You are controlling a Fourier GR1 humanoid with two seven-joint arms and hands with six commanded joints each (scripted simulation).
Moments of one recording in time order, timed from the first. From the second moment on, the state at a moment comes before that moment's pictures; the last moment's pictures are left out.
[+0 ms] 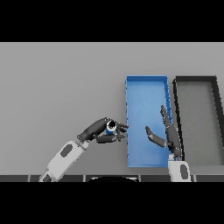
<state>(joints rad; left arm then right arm) -0.29 0.18 -0.58 -1.60 0.16 -0.19 -0.04 0.16 -0.11 0.09 -1.74 0.14 0.05 -0.13</state>
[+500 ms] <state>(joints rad) -0.31 0.17 -0.57 -1.56 0.15 -0.20 -0.03 0.01 -0.31 0.13 -2.00 -0.21 0.35 0.10</state>
